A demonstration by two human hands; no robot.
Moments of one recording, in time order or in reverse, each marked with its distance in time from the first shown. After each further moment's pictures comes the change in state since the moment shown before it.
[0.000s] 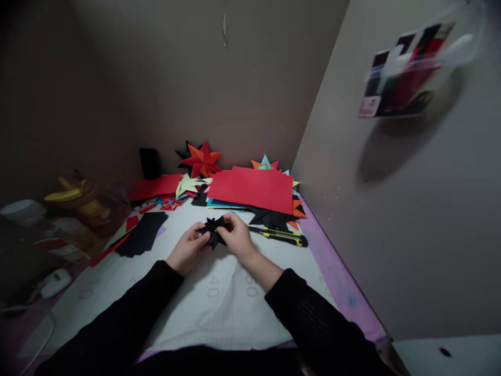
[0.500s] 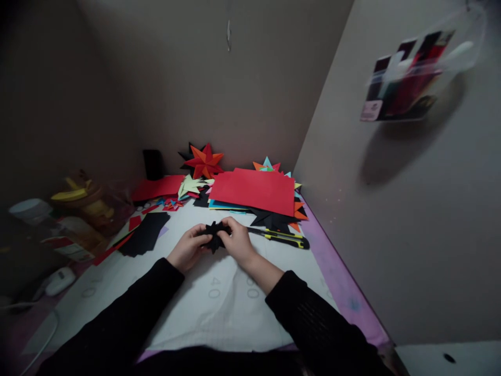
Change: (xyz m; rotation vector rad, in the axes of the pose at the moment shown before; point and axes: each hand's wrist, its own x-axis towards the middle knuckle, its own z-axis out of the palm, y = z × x) left_hand 0.000 0.008 -0.003 -0.041 -0.013 -0.080; right_hand -0.004 0.001 -0.001 -0.107 -0.083 -0.093
